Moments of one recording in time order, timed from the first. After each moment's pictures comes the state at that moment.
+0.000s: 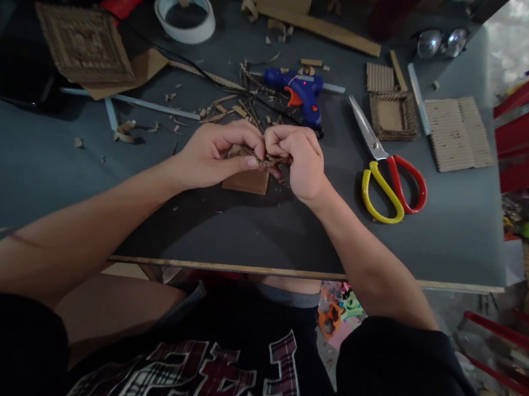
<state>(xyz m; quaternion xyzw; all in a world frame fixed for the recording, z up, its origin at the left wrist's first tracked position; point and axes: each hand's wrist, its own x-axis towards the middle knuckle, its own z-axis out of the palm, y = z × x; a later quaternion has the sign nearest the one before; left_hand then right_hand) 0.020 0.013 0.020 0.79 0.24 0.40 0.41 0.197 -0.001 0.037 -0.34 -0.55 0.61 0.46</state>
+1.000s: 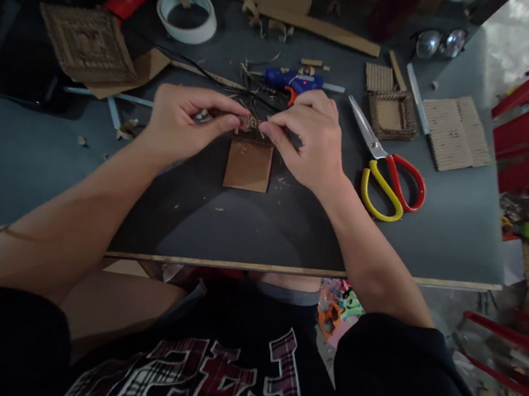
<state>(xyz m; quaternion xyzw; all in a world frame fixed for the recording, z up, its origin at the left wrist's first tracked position) -0.006 0.027 0.032 0.76 0.39 0.41 0.31 0.224 0.018 0.032 -0.42 -0.83 0.06 0.36</state>
